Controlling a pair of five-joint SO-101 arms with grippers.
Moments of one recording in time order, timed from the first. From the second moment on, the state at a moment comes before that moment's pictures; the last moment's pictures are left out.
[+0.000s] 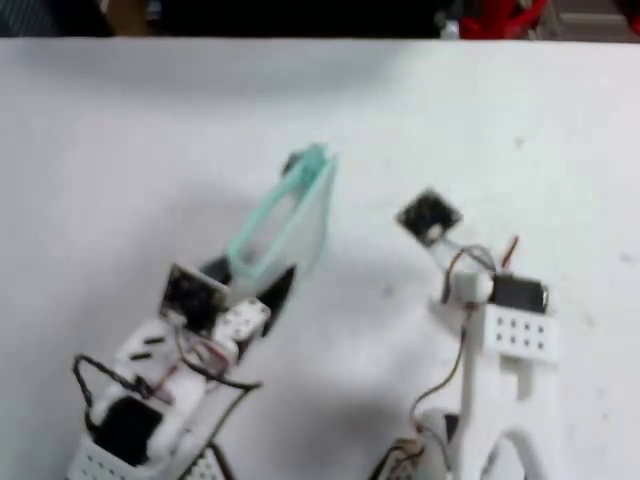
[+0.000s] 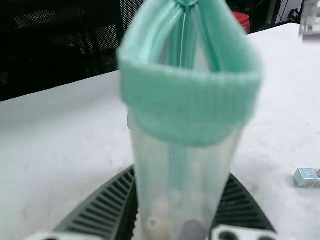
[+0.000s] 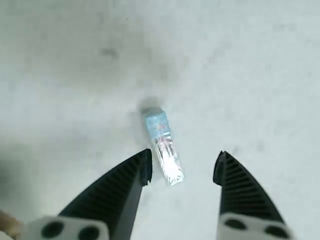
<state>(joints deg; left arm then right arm) 21.1 -104.1 84.3 49.3 3.4 7.7 -40.3 53.5 67.7 55.9</state>
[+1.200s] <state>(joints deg) 21.1 -104.1 84.3 49.3 3.4 4.3 -40.2 26.5 67.9 43.5</state>
